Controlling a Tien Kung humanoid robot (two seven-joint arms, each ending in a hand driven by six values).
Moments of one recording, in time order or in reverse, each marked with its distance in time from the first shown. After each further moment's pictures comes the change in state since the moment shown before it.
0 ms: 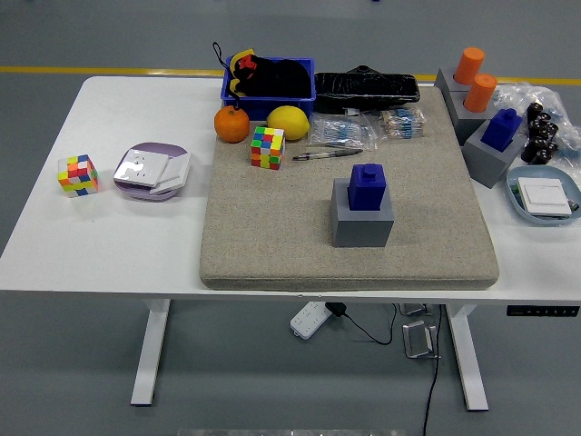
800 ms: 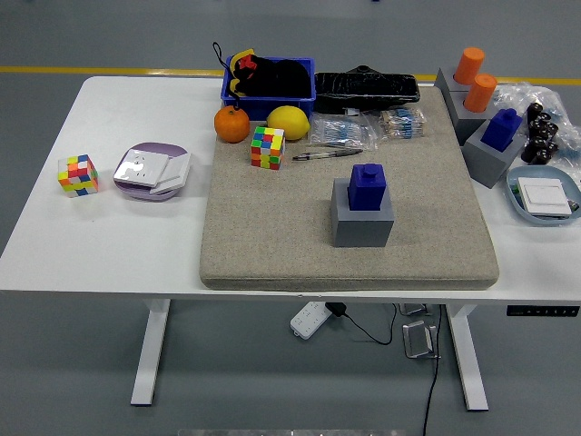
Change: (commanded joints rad) left arm 0.006 0.006 0.004 0.001 0.002 -0.001 -0.002; right arm -0.005 0.007 0.002 0.000 -0.003 0.001 -0.001
